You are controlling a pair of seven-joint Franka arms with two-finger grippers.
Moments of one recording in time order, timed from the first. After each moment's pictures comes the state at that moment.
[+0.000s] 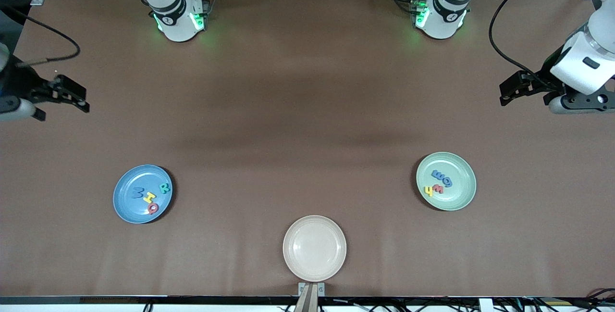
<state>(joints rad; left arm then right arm) -0.06 0.02 -0.09 -1.58 0.01 1.63 -0.14 0.08 0.03 -0.09 -1.53 0.02 1.62 -0.18</state>
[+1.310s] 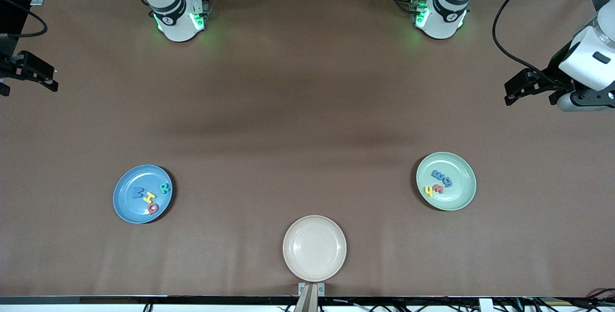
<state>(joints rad) -0.05 0.02 -0.08 -1.56 0.01 1.63 -0.14 -0.02 0.01 -0.03 -1.49 -0.03 1.51 -0.16</state>
